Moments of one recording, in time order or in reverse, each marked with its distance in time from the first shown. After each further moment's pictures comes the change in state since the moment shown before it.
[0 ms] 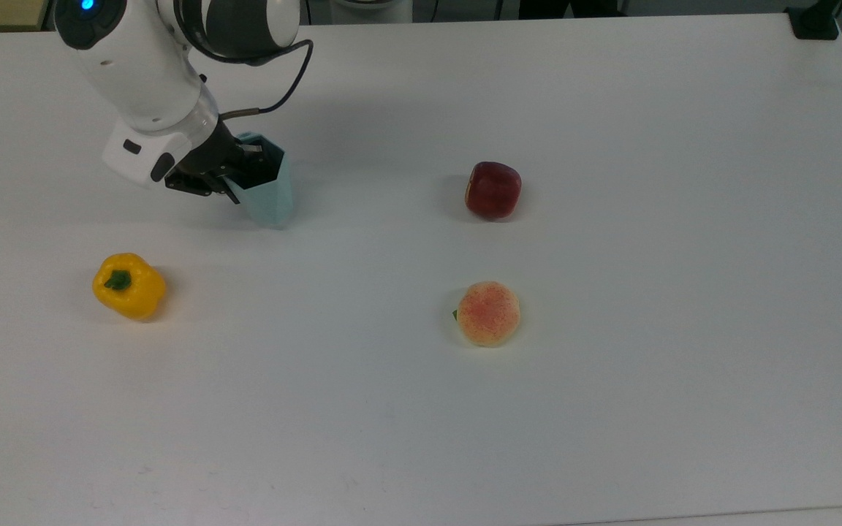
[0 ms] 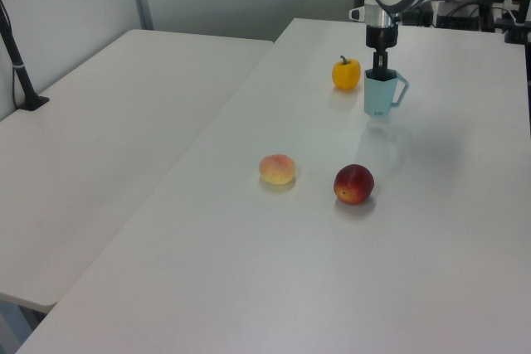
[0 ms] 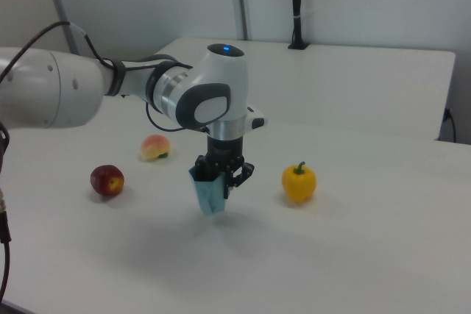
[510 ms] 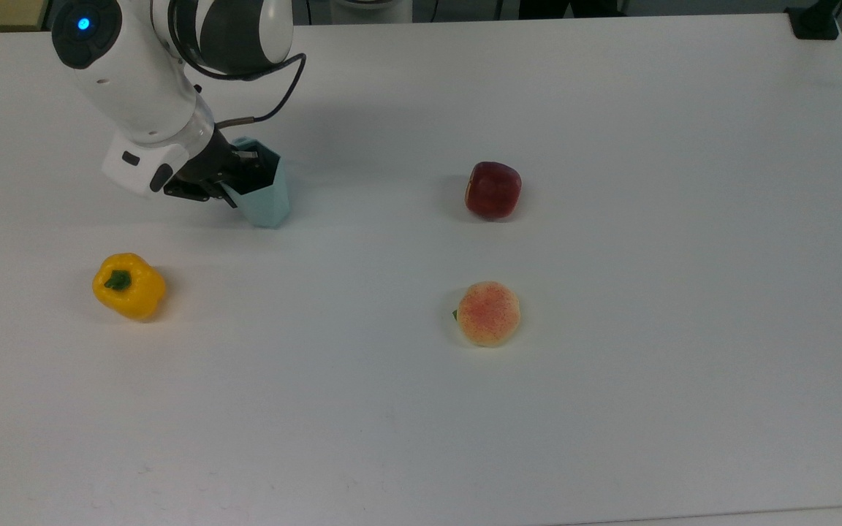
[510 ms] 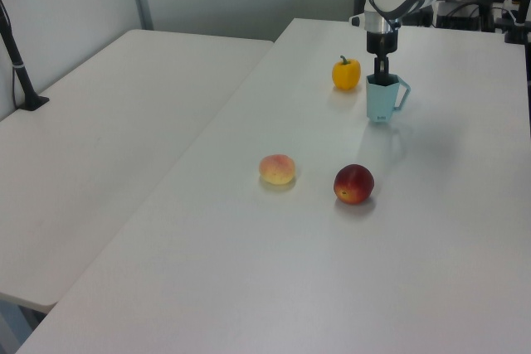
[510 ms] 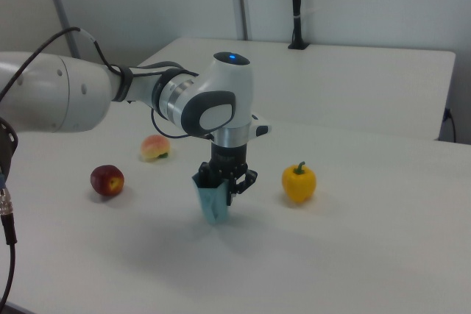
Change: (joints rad) arm -0.011 0.032 0.000 0.007 0.000 0.004 -0.020
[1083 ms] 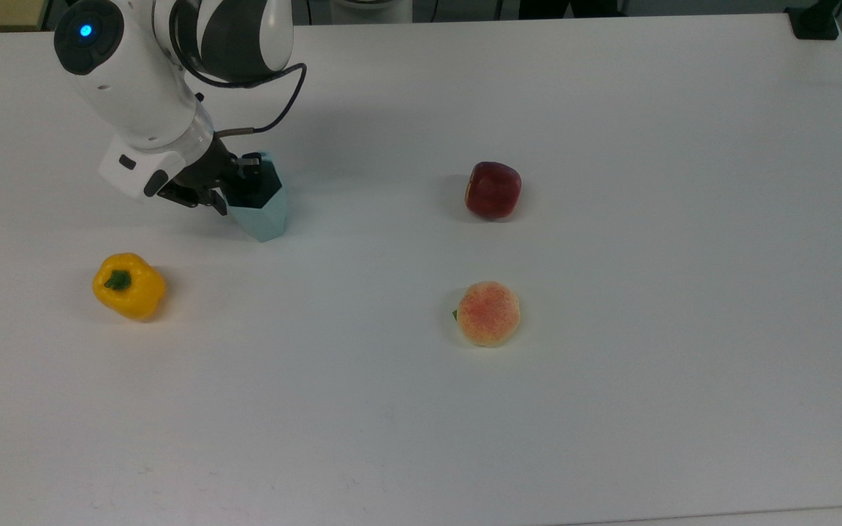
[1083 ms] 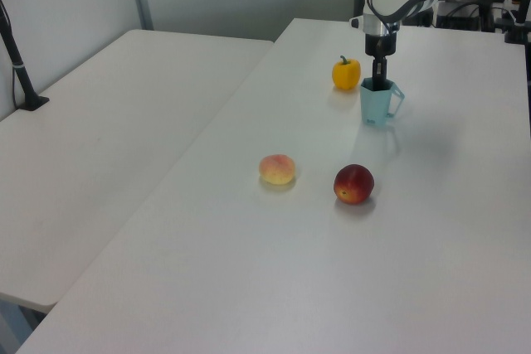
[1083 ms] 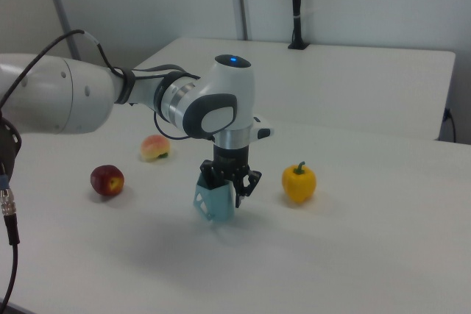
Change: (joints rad) arm -0.002 0.013 0.000 0.003 0.000 0.021 0.072
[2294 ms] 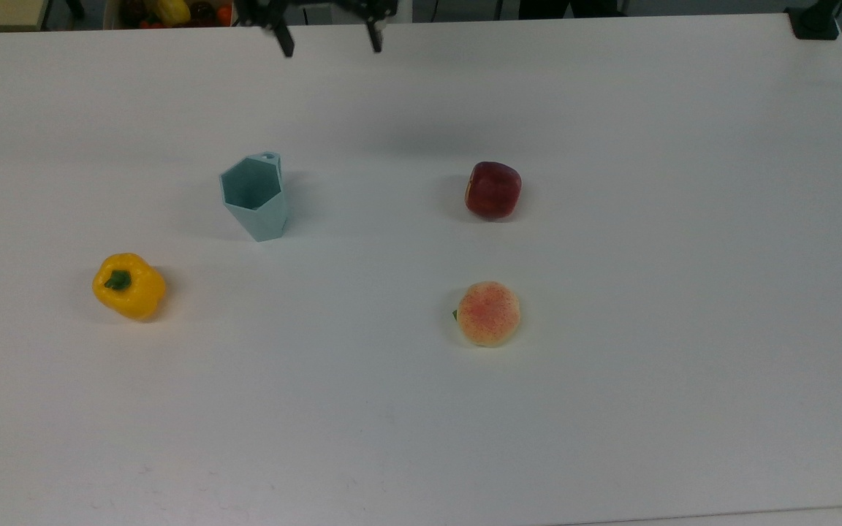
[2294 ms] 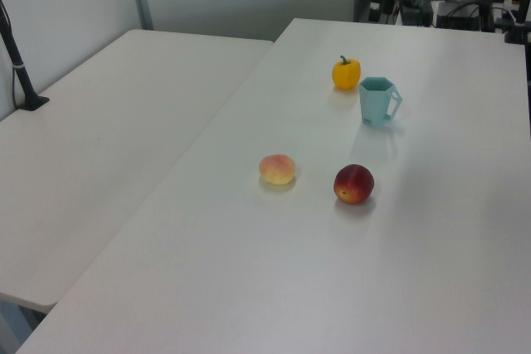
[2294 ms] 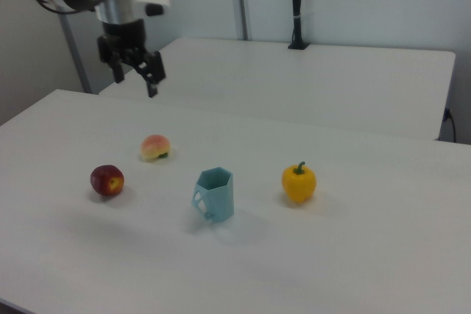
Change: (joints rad) arm 0.061 -0.391 0.204 0.120 -0.030 -0.314 0.592
